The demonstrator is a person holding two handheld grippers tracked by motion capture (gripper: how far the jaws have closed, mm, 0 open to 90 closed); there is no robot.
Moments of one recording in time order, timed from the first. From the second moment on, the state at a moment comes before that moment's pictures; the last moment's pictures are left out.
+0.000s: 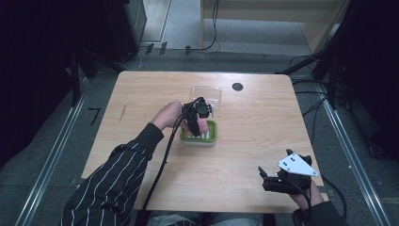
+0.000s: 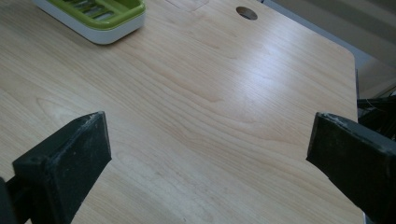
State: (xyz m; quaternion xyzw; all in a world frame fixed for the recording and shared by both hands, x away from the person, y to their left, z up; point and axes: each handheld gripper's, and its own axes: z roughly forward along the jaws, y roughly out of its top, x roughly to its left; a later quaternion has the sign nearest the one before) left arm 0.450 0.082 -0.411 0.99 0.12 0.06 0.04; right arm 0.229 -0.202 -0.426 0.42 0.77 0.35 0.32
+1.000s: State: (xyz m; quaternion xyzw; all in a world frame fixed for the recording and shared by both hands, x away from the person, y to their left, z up) left arm 0.454 0.073 -0.435 0.99 0.12 0.05 0.03; right arm 0.228 -0.203 -0.426 0.42 0.77 0.35 0.32
